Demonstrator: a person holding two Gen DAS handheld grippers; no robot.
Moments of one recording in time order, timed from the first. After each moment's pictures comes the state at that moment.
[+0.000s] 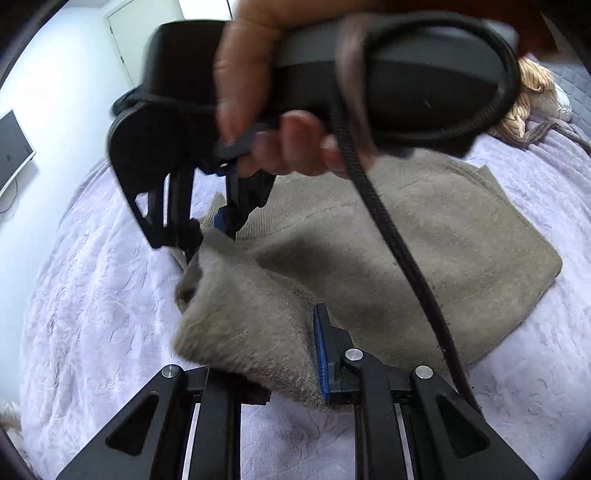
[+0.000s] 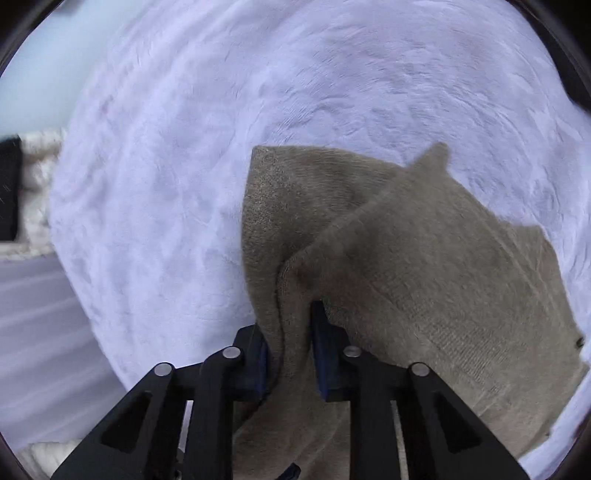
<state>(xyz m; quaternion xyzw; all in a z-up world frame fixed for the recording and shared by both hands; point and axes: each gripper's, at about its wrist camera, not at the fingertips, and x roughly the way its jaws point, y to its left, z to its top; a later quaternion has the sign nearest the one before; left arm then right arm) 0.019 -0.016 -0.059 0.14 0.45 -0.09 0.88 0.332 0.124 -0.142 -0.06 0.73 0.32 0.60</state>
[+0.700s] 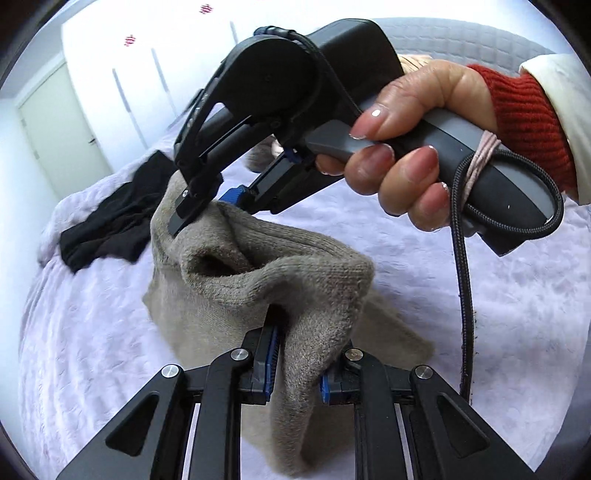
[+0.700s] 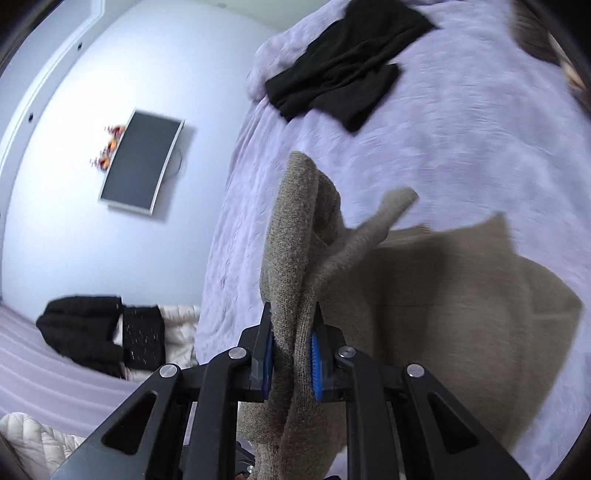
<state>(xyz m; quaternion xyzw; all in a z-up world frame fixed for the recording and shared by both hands) 0.014 -0.220 -0.003 0.22 0.37 -0.28 0.86 0.305 -0.241 -0.057 0.32 0.54 0.33 0.71</state>
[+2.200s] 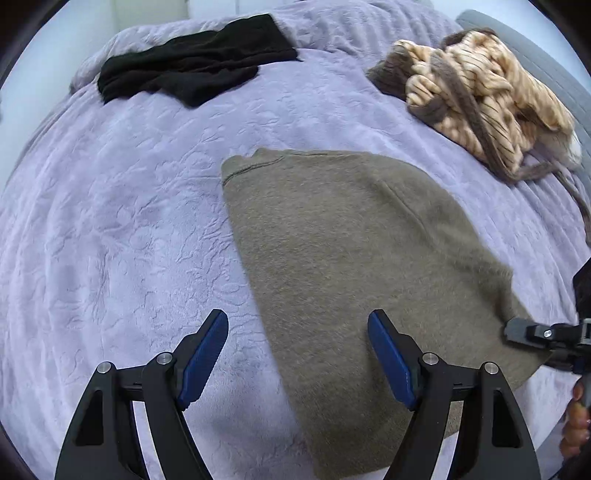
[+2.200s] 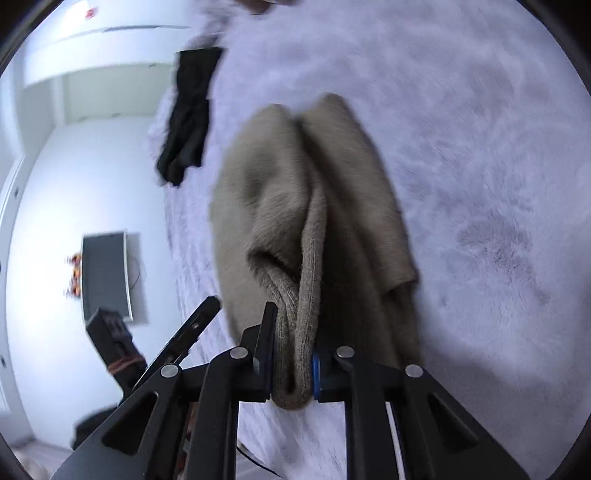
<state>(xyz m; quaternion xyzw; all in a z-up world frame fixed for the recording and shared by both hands) 0.111 -0.137 -0.072 0.04 0.55 -0.13 0.82 0.142 -0.345 -0.141 0.47 0.53 0.16 0.69</state>
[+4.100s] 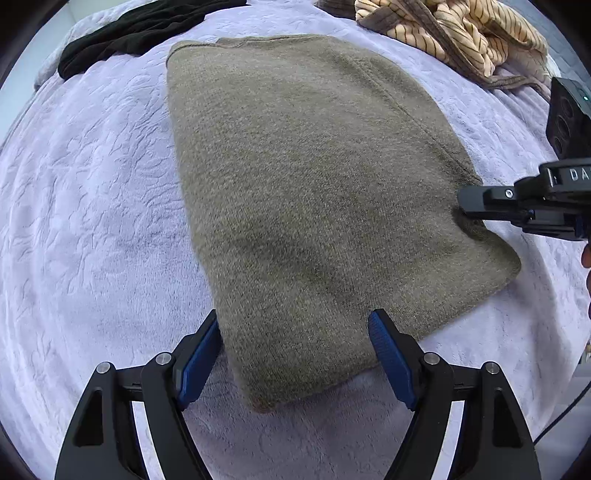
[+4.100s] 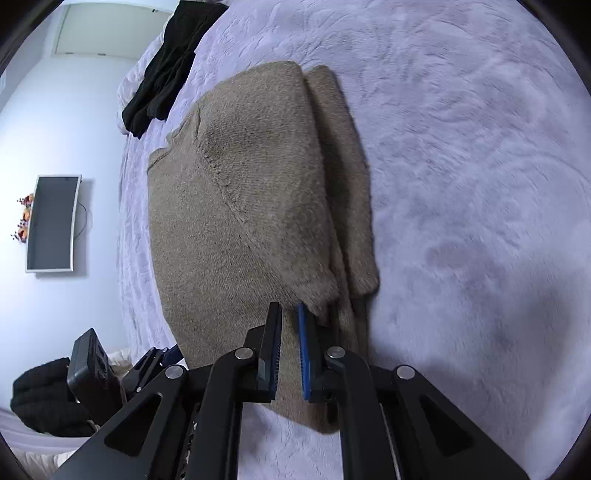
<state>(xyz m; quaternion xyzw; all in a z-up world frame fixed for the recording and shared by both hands) 0.023 -0.160 -0.135 0.09 0.61 -0.16 0.77 0.152 -0.341 -0.164 0.34 0.61 0.13 0.71</state>
